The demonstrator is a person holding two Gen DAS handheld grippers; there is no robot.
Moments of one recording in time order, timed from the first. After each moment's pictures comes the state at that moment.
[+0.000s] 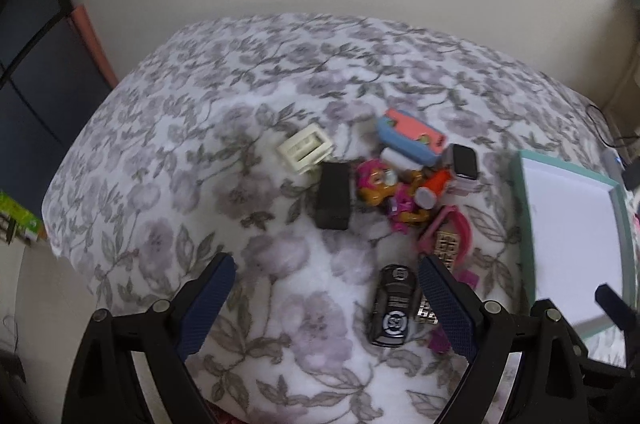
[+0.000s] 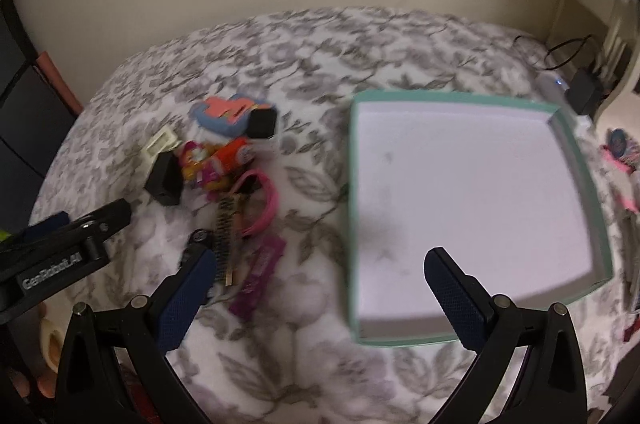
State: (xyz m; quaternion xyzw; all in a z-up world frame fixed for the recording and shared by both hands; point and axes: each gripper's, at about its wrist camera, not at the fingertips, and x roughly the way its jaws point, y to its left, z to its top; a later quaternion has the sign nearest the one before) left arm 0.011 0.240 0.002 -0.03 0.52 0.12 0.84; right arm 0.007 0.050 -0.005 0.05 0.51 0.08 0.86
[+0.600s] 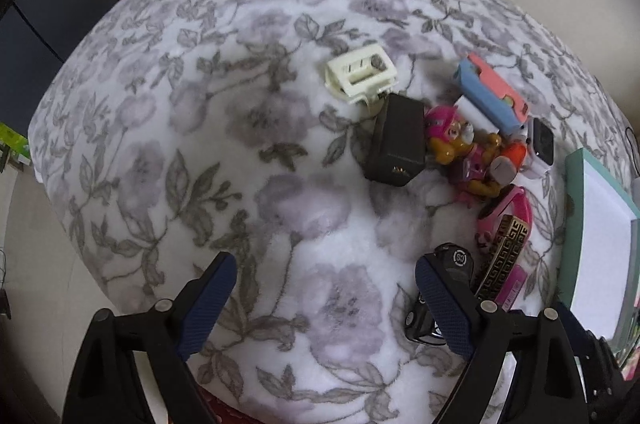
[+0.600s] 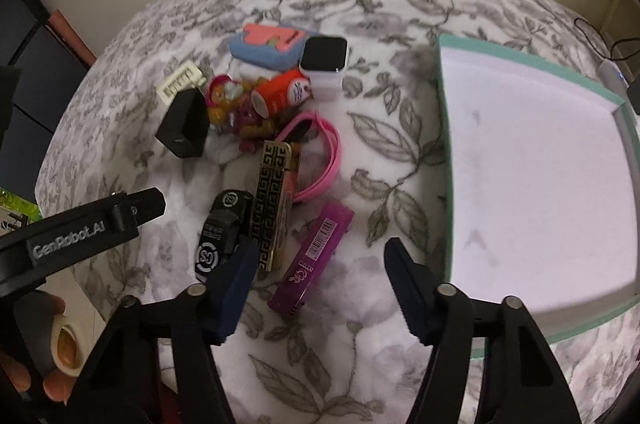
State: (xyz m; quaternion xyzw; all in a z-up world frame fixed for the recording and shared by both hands) left arm 0.022 0.278 -0.055 -0.11 0.60 0.15 0.77; right arm 0.023 0.095 -0.054 0.02 0.57 0.13 0.81
